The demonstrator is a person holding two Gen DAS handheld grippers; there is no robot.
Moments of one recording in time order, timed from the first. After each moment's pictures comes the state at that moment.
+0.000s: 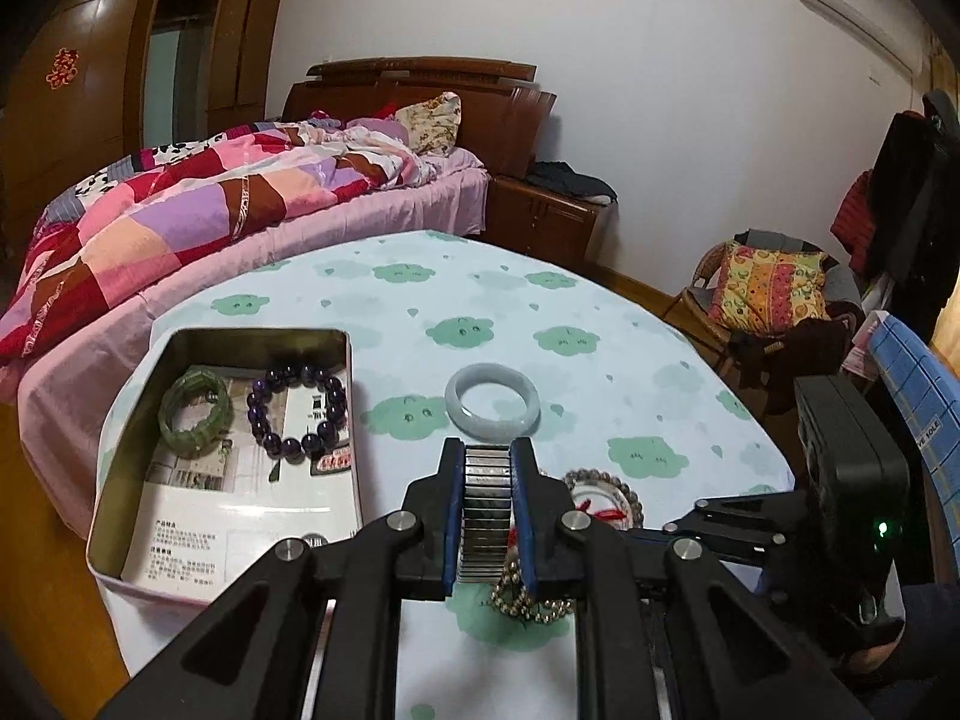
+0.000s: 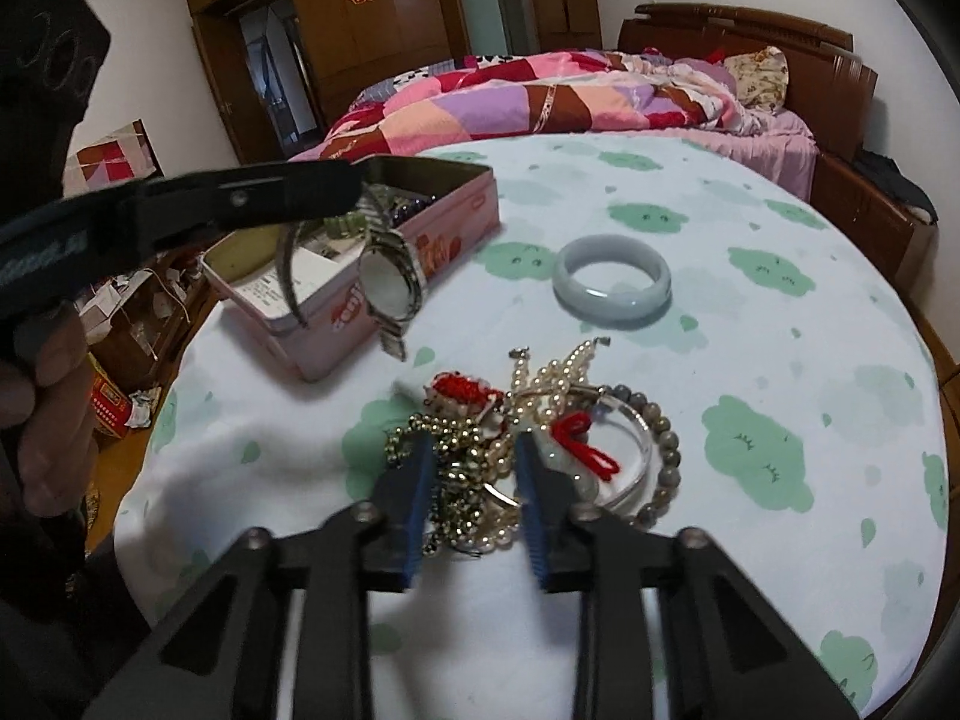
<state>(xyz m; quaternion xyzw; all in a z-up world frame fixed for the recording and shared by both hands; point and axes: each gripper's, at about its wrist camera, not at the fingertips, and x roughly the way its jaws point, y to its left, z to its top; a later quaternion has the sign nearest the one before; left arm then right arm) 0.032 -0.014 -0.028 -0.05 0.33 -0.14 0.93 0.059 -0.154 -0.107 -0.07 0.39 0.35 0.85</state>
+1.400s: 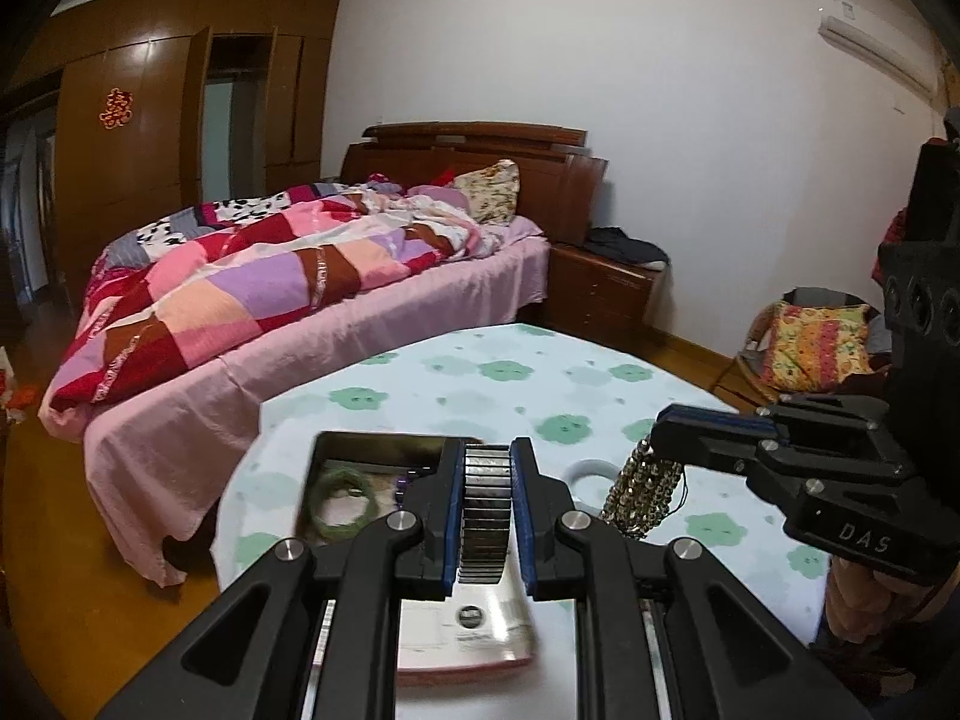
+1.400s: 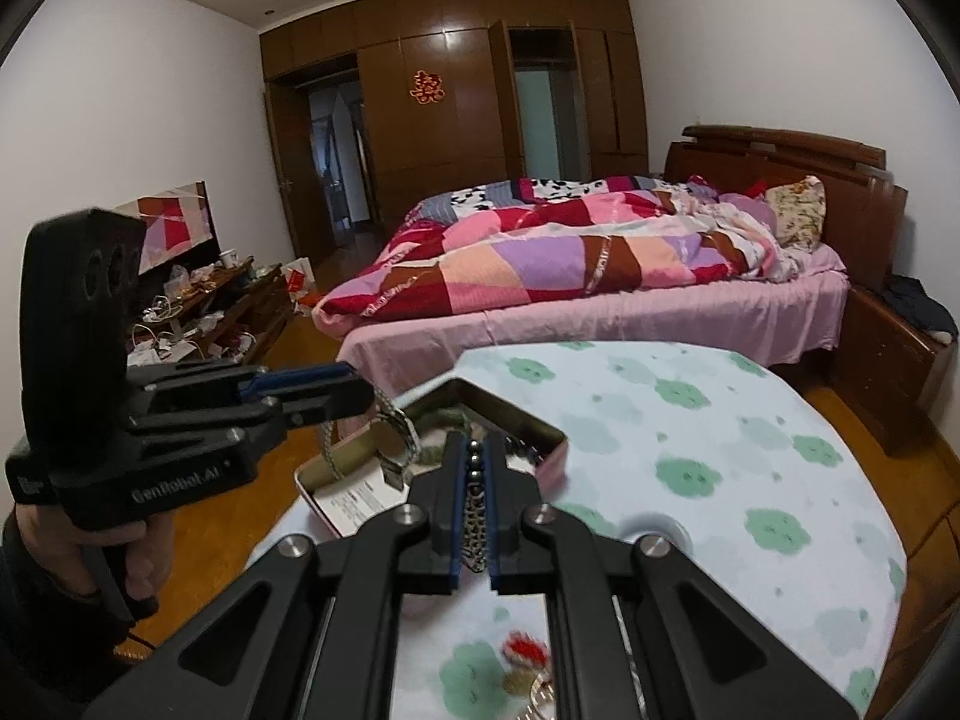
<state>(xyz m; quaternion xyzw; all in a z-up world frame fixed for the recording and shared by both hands) 0.032 0.058 0.027 -0.03 0.26 -0.07 0.96 0.082 -0.103 0.013 -0.05 0.25 0.41 0.87</state>
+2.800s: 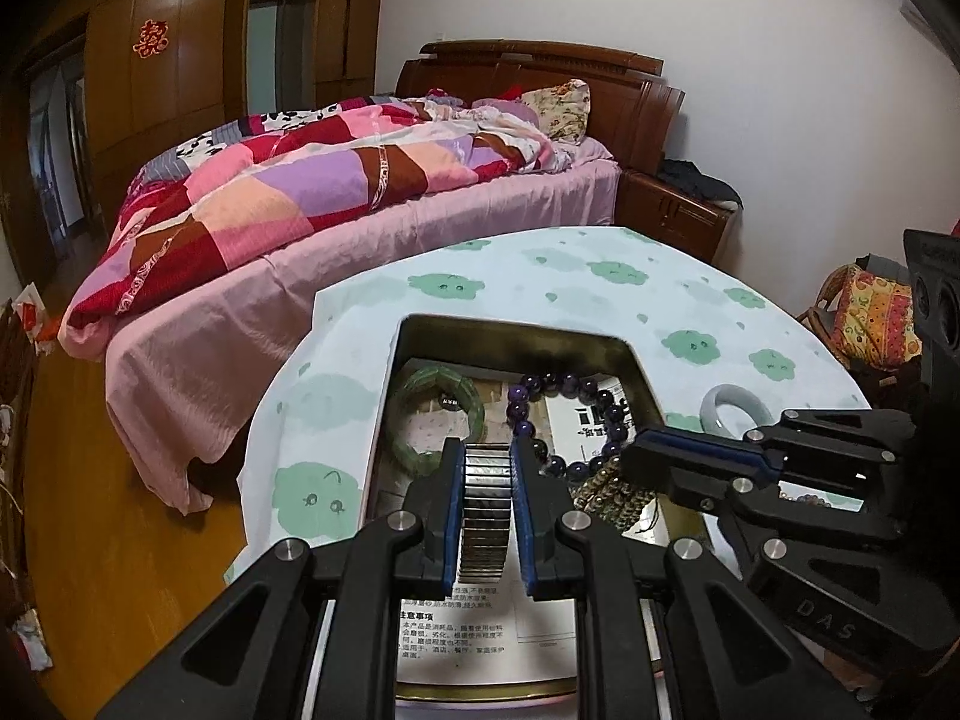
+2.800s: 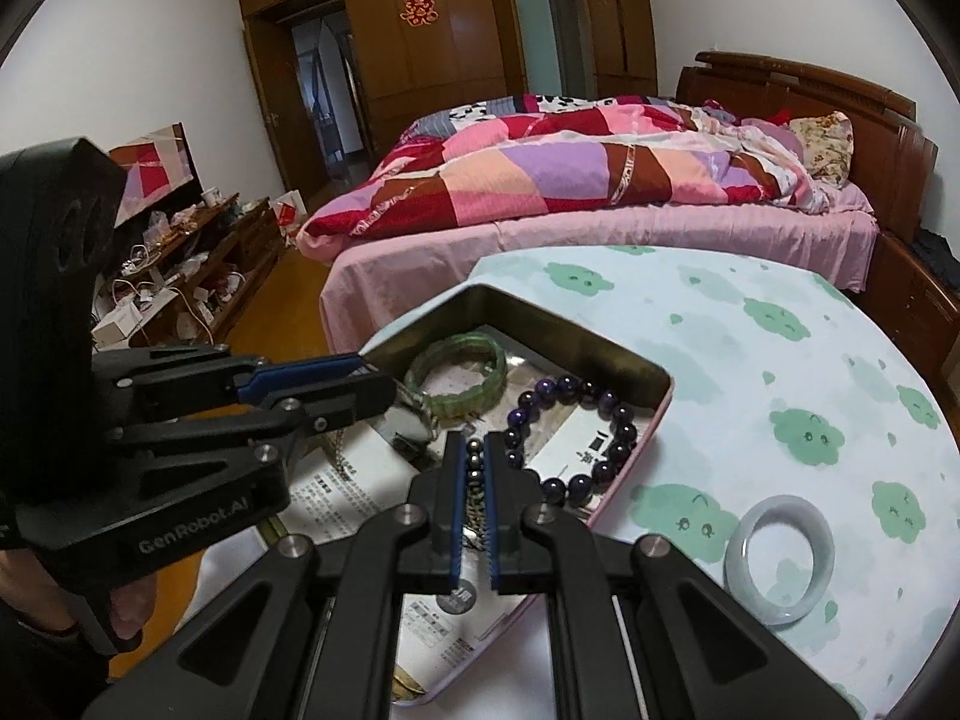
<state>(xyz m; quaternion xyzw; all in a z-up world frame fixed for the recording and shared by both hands) 0.081 0.106 -0.049 -0.05 0.36 -0.01 0.93 0.111 -0.023 -0.058 -0.08 0.34 0.40 0.85</state>
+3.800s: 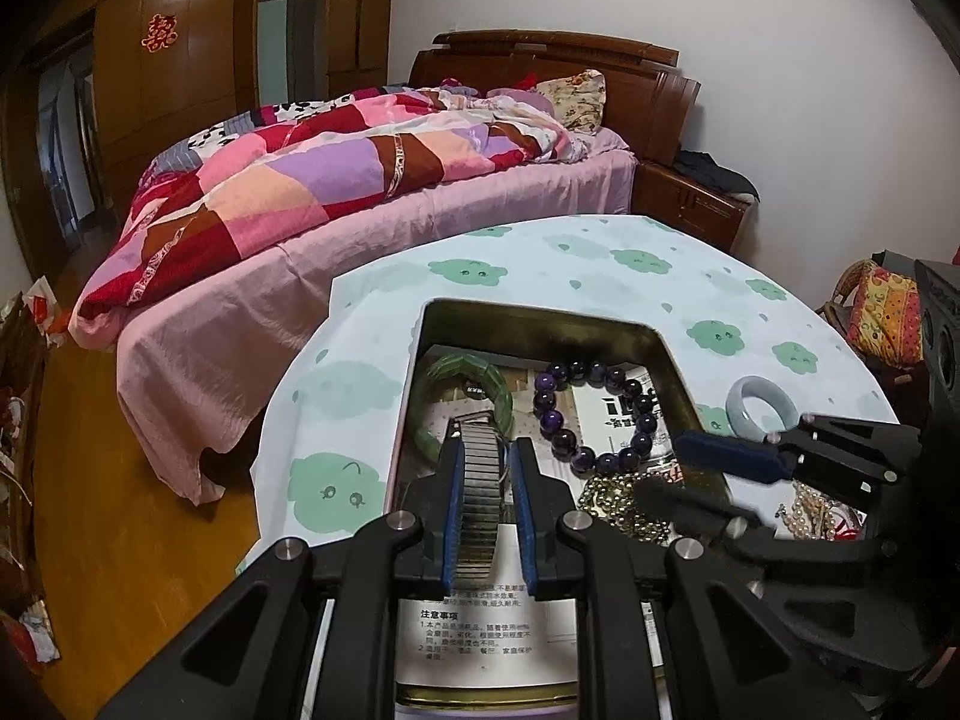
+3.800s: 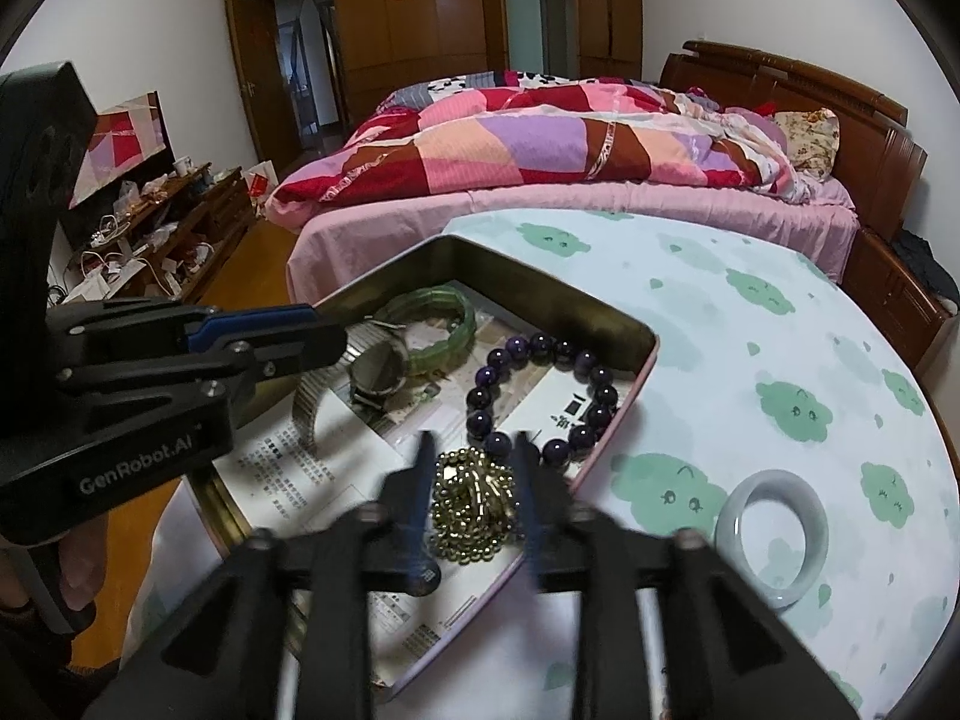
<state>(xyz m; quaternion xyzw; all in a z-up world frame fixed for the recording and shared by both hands) 0.085 0.113 -0.056 -0.05 0.37 0.01 0.93 0.114 -0.018 -0.081 -0.11 0.36 0.37 0.85</state>
